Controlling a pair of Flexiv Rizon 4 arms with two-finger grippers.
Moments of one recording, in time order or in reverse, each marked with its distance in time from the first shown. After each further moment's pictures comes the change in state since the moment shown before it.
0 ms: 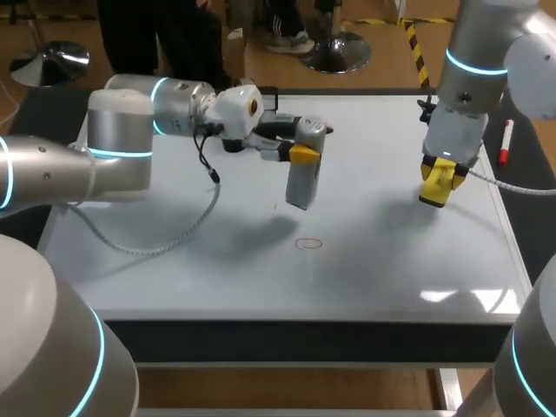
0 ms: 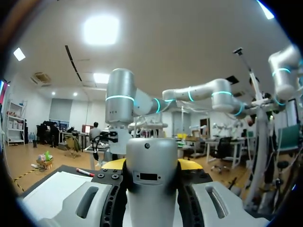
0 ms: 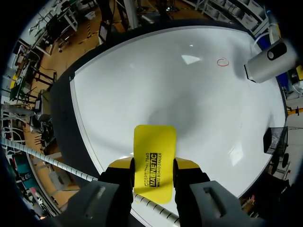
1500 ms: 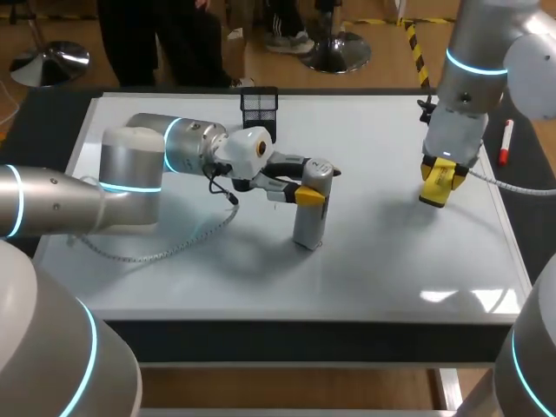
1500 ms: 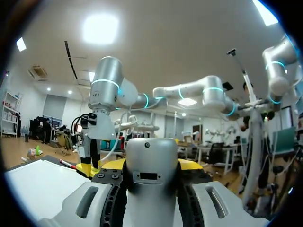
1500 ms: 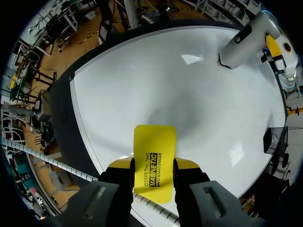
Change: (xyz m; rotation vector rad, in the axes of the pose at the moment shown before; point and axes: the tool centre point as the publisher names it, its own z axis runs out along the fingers) left arm 0.045 0.049 0.023 0.041 0.066 -0.056; right arm 0.000 0.000 0.000 0.000 0.000 0.000
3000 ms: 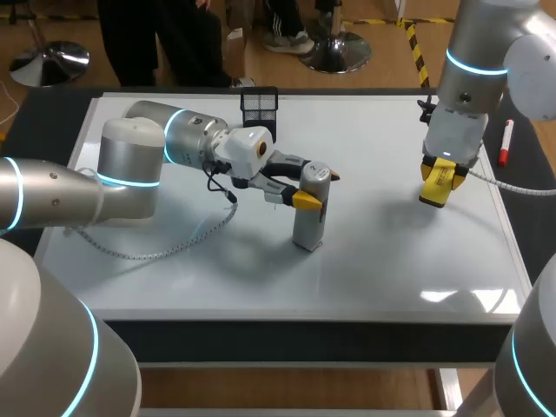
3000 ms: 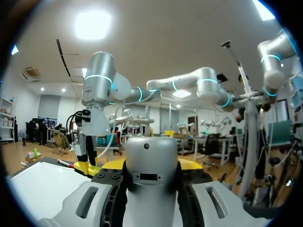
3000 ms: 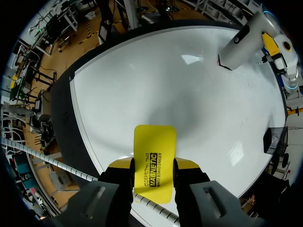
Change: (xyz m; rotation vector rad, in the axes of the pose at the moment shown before) left arm 0.007 0.006 -0.001 -0.068 0.056 0.043; right arm 0.000 0.000 0.000 0.000 0.000 0.000
